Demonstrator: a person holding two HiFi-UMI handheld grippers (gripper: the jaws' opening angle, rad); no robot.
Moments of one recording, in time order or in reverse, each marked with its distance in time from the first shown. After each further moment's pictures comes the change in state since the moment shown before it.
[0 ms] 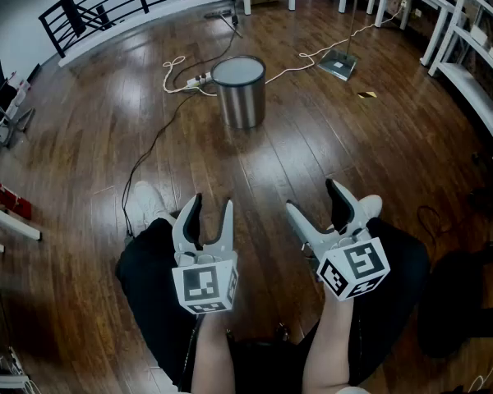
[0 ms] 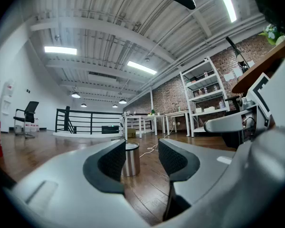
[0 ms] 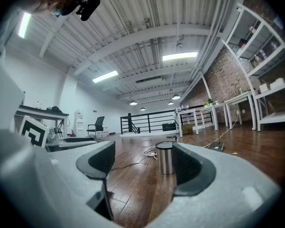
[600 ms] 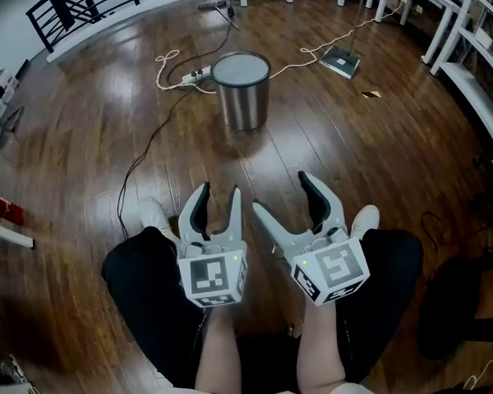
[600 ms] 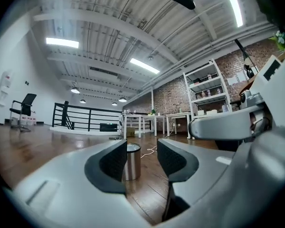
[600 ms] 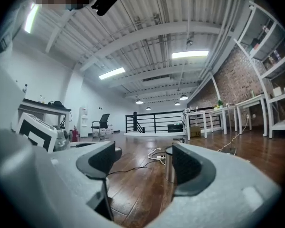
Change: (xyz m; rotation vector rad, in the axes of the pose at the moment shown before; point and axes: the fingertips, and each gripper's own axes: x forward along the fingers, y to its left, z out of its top) left arm 0.075 0.038 -0.010 -0.063 0.011 -0.009; right arm 0.104 0.052 0.013 -0.096 0.007 0.078
